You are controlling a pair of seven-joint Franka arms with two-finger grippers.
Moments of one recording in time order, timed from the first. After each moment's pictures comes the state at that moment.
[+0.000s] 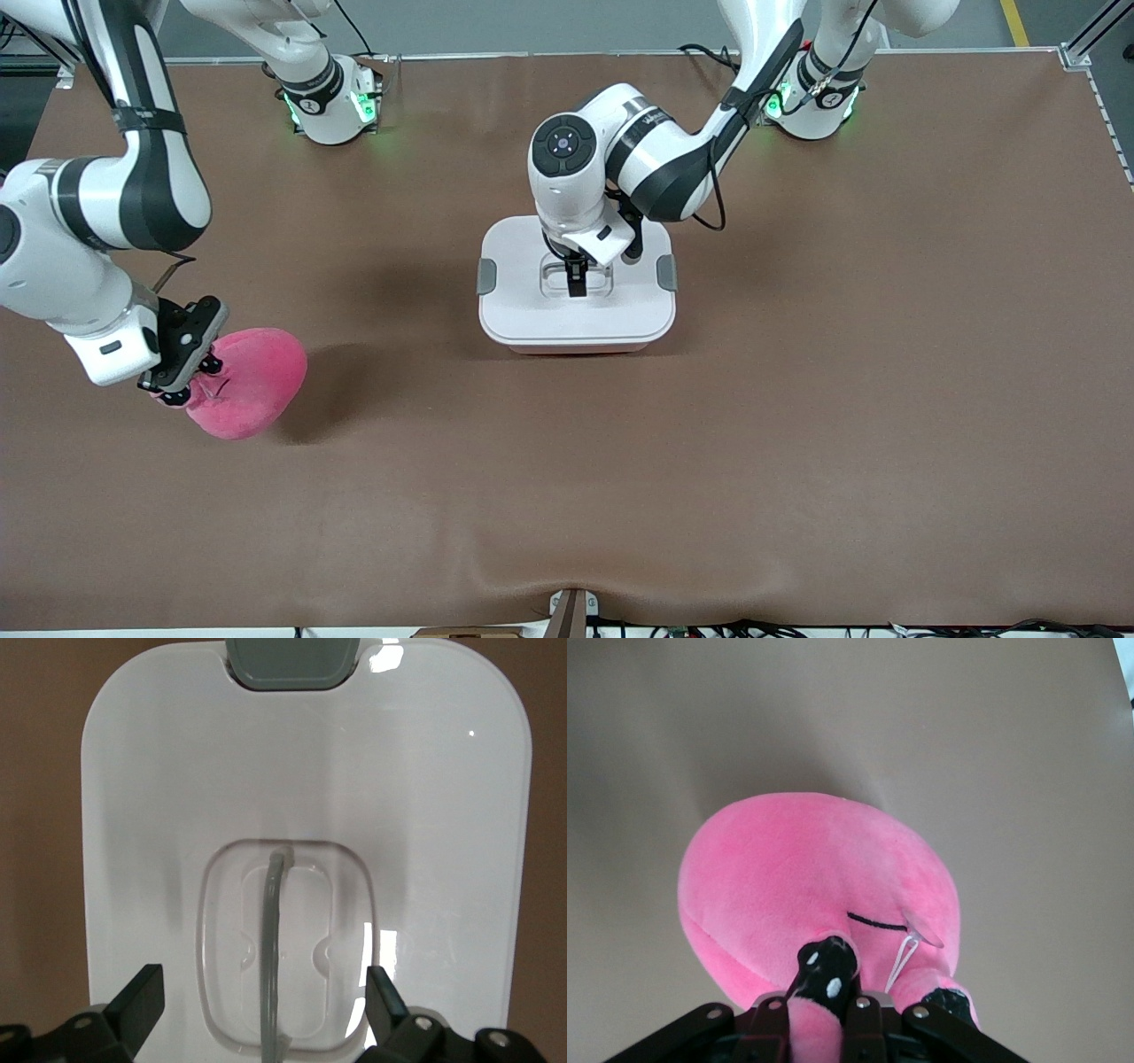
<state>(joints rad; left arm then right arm) -0.80 0.54 -0.06 -1.48 -0.02 1.94 -2.44 0.03 0.23 -0.01 -1.81 -0.08 2.12 -1.24</state>
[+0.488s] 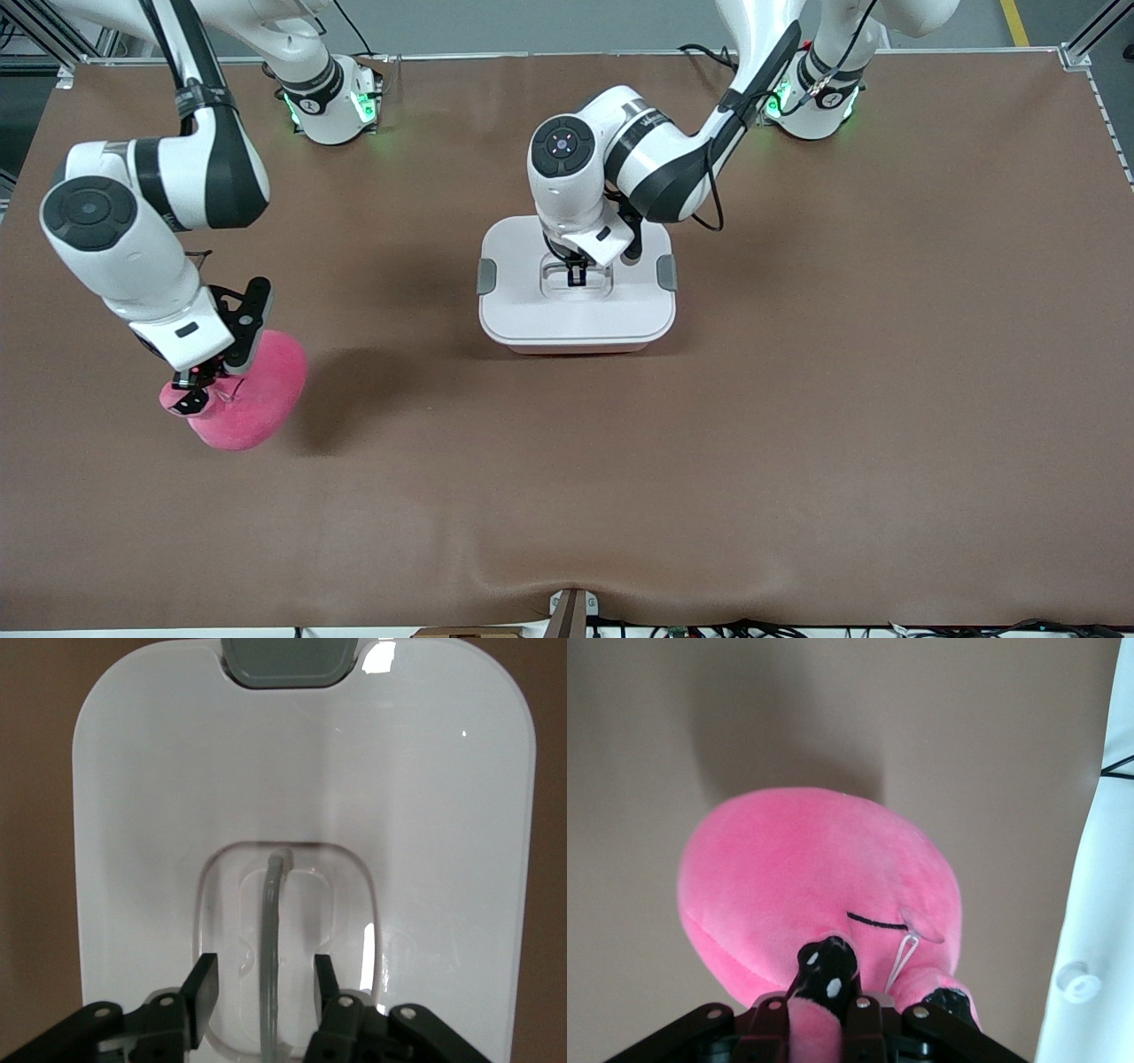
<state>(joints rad) -0.81 0.54 -0.06 -1.49 -0.01 1.96 -2.44 0.16 0.21 -0.01 -1.79 -0.33 2.10 -1.24</state>
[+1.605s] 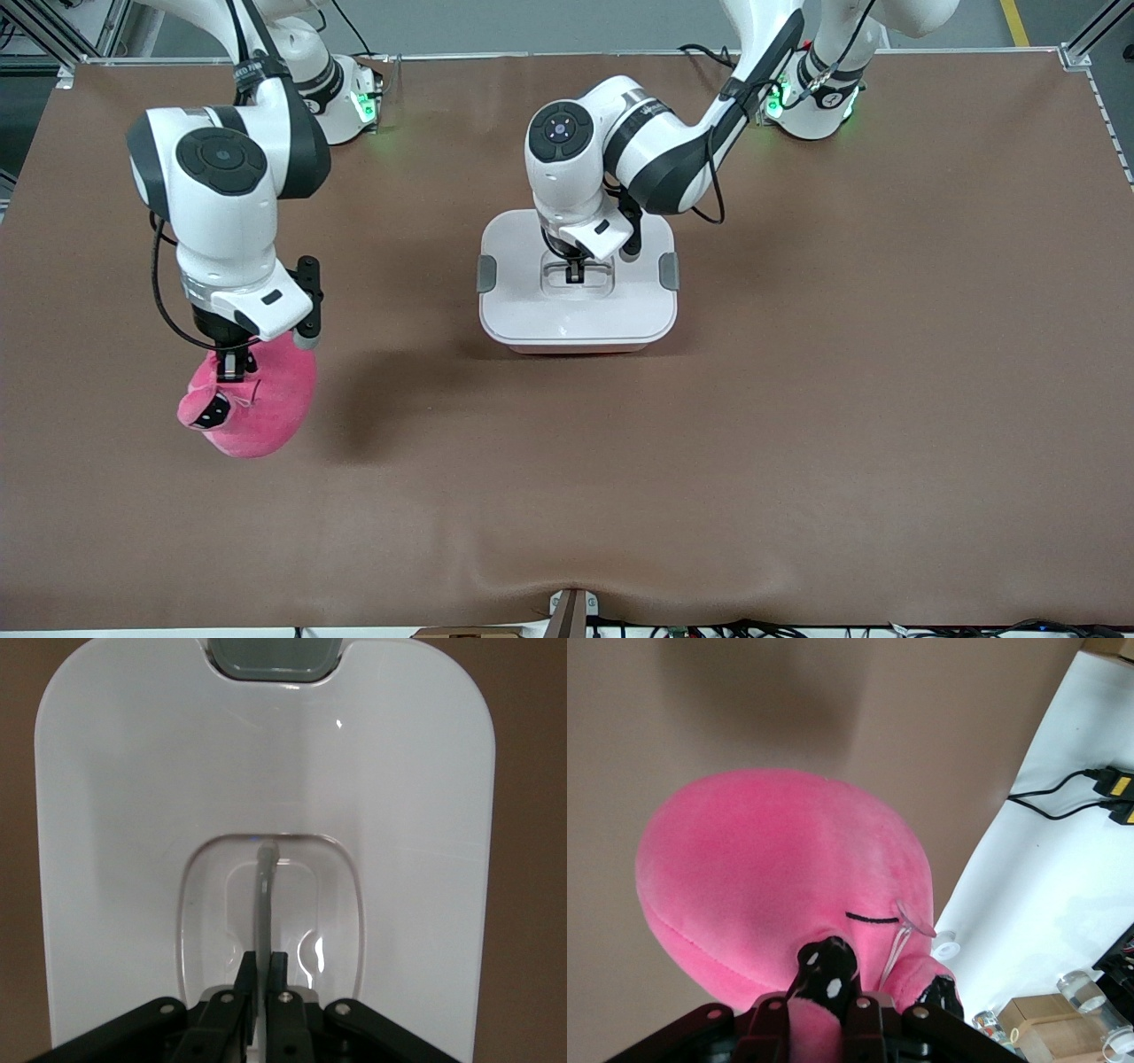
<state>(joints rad) -0.81 0.52 -0.05 -1.49 0.04 1.96 -2.44 0.30 0.19 -0.01 -1.74 -0.59 2.08 -1.24</state>
